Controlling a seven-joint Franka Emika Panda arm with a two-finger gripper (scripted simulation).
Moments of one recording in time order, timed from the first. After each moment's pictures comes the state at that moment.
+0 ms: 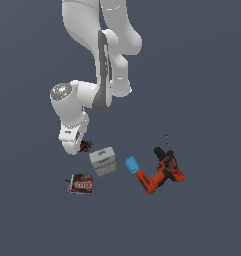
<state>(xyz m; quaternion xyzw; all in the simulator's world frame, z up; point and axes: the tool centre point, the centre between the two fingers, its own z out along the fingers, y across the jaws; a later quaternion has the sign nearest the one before) -0.044 -0.186 0.076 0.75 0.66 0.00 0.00</state>
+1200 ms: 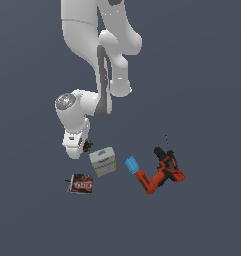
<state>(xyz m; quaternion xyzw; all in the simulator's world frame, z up) -0.042 -0.186 0.034 0.75 0.66 0.00 0.00</state>
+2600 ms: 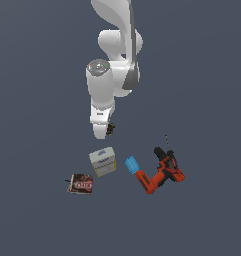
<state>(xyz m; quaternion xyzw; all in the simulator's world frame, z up) -0.081 -0.066 0.134 0.75 0.66 0.00 0.00</state>
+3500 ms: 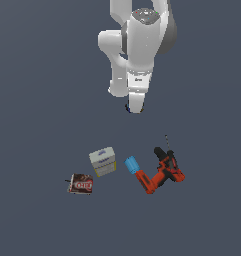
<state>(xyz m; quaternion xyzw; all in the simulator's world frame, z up) -0.117 0.064 0.244 0.75 0.66 0.00 0.00</state>
